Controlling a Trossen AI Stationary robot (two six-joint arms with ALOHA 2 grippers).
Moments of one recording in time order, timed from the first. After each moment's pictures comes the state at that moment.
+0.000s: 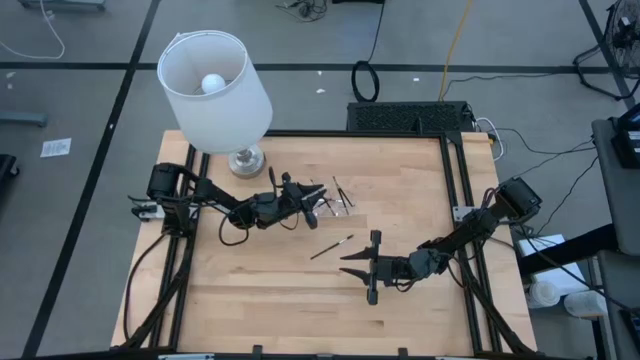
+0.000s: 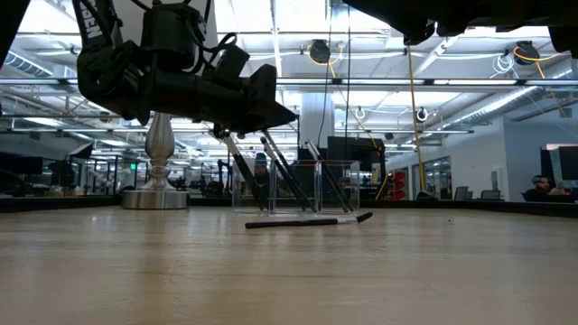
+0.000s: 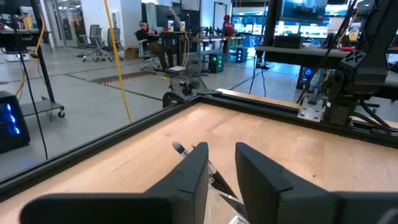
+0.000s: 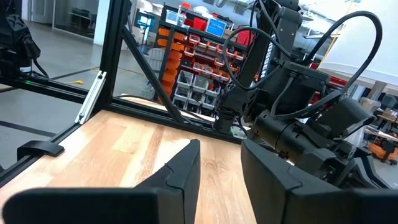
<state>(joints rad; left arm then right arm) 0.00 1.85 0.62 1.23 -0.50 -0.06 0.56 1.68 0.59 1.18 0.60 -0.30</state>
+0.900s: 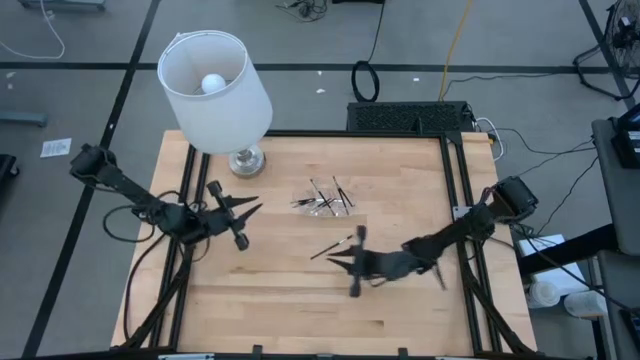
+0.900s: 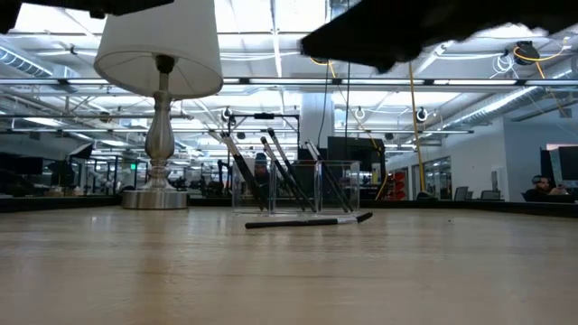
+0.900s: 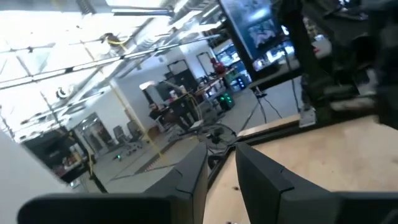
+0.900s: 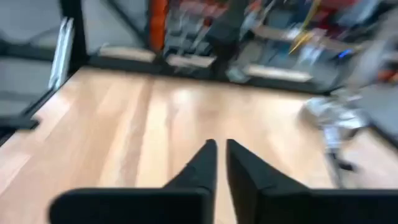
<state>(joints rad) -0.54 0.87 0.31 0.87 -0.94 0.73 0.48 1.70 0.78 0.68 0.59 0.00</state>
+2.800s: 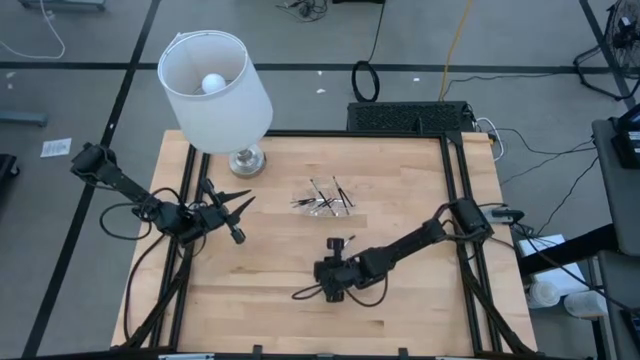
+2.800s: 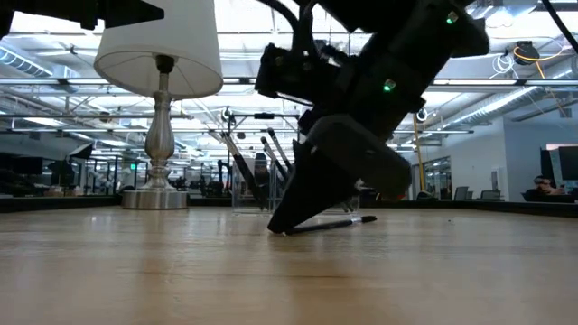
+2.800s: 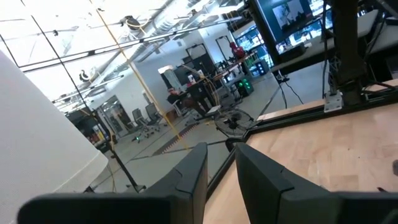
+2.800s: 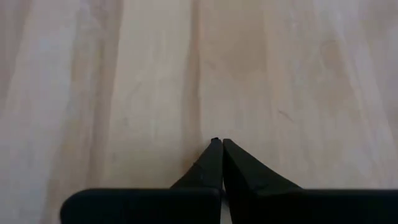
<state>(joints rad) -0.57 0.81 0.26 0.88 -1.07 0.75 0.40 2.10 1.29 -0.20 0.37 0.25</state>
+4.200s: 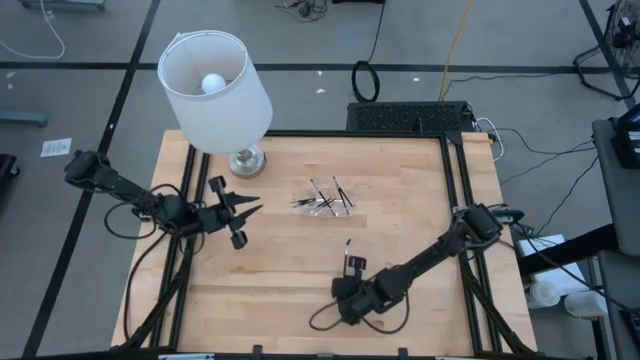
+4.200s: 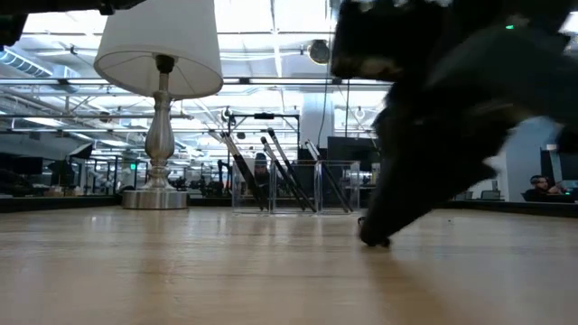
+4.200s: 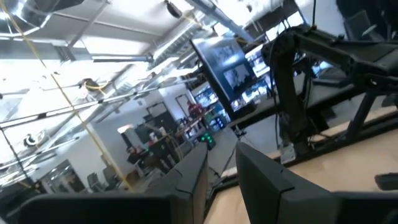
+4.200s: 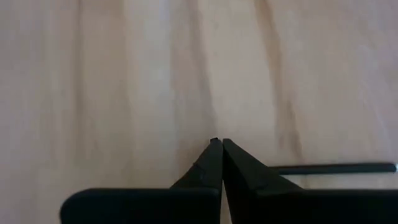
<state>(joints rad) -0.41 0.81 0.26 0.92 -0.60 0.76 0.57 2.04 1.29 -0.41 0.38 0.61</state>
